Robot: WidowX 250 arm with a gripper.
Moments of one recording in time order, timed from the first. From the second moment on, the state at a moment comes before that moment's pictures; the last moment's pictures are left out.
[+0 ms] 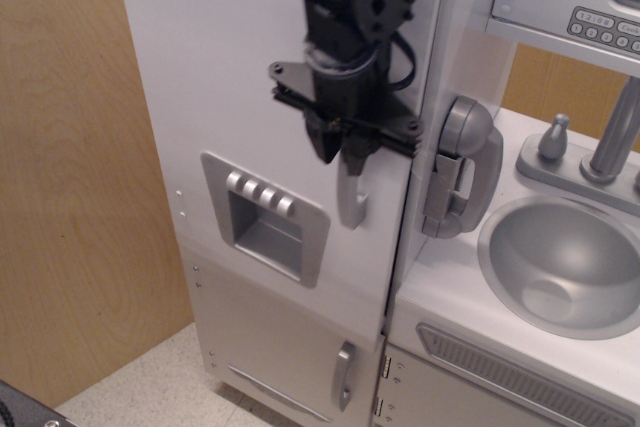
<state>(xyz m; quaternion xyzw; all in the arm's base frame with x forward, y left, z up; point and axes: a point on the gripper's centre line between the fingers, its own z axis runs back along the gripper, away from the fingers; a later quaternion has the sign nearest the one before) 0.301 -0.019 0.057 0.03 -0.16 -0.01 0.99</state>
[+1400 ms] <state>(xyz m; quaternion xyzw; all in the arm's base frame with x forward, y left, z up) 0.200 -0.084 0.044 0.01 -0.04 -0.05 1.00</state>
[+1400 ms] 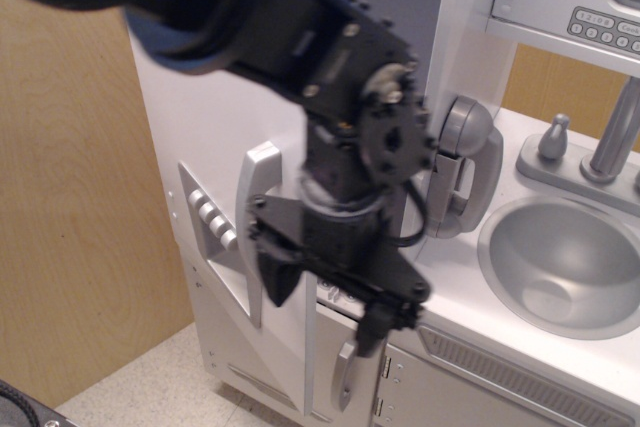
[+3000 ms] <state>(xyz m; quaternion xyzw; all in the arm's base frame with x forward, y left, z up) 0.220 -0.028 0.075 0.05 -0.08 -0.02 1.00</state>
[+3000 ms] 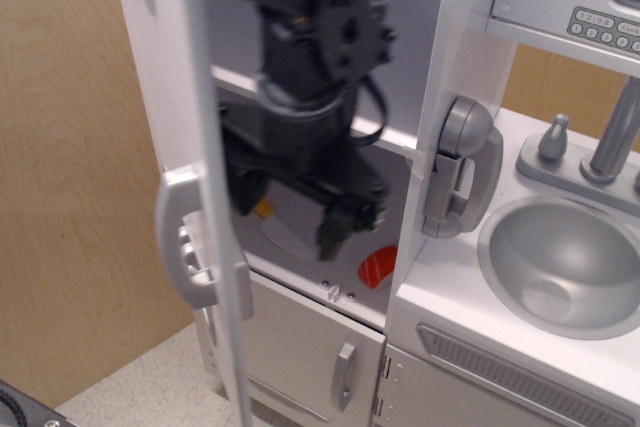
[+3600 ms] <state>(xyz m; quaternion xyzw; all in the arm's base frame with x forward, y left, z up) 0.190 0.085 0.057 0.08 -0.07 0.02 0.99</state>
